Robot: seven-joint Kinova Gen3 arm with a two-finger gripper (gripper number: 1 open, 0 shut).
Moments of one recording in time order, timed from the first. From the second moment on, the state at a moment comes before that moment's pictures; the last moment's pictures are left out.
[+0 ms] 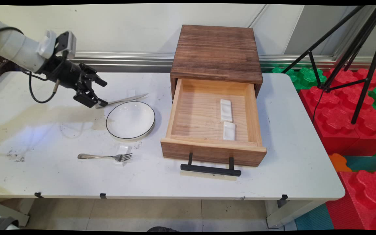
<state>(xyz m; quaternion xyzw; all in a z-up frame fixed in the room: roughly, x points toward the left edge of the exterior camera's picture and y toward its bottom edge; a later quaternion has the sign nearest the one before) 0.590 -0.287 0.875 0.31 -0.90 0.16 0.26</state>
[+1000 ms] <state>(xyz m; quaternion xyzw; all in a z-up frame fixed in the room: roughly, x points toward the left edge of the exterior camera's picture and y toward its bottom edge) 0.628 -0.323 0.804 0.34 -0.90 0.17 0.21</state>
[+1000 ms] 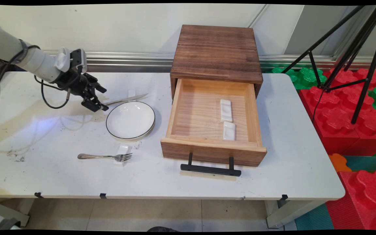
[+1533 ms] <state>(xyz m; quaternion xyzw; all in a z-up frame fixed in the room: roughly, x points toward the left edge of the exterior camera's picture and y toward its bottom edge) 0.632 -0.348 0.786 0.33 -0.90 0.17 0.21</state>
